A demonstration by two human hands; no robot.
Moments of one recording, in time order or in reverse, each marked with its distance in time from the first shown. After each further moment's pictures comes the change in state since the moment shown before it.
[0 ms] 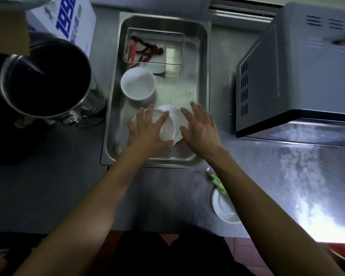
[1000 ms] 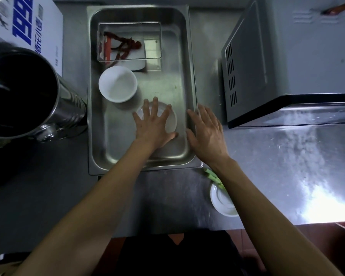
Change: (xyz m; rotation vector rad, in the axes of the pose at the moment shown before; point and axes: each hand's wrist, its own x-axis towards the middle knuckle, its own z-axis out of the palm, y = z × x) left_hand 0.056 0.035 0.033 0.151 -0.028 0.109; right_hand -0.035 0.027 -0.006 0.062 0.063 0.187
